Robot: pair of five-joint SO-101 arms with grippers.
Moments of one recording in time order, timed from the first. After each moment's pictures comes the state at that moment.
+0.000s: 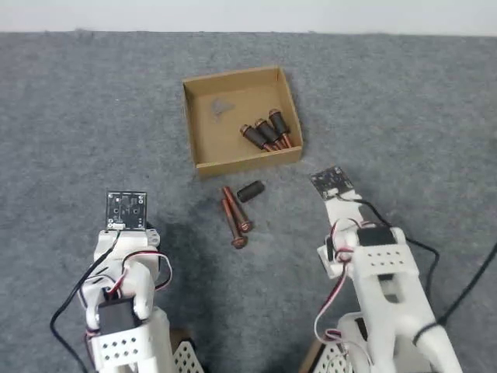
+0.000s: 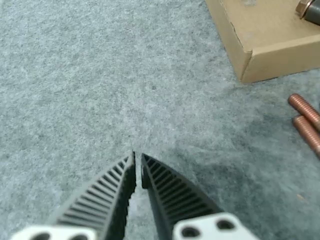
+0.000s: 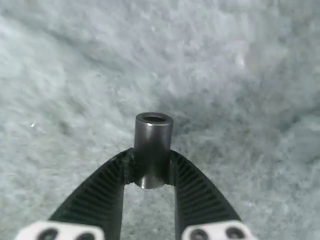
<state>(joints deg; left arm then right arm) -17.9 -103.3 97.3 61.1 -7.9 -9.8 -39.4 69.5 57.1 17.7</state>
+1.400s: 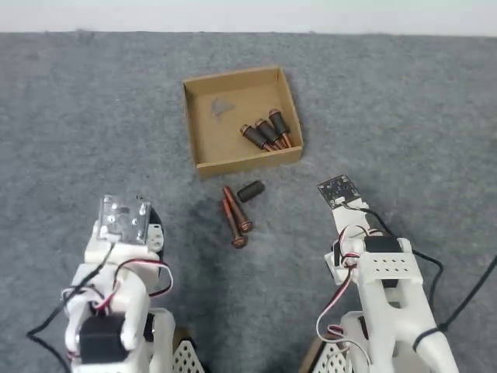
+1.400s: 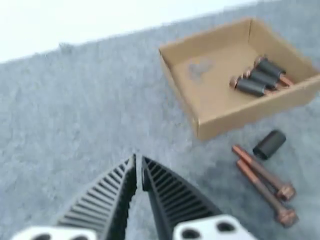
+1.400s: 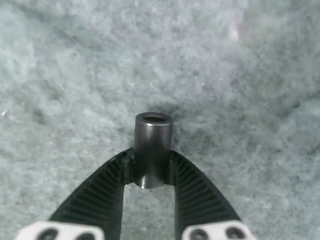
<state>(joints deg) -8.9 -98.2 70.6 73.3 -8.0 -5.2 -40.4 73.8 54.1 21.8</state>
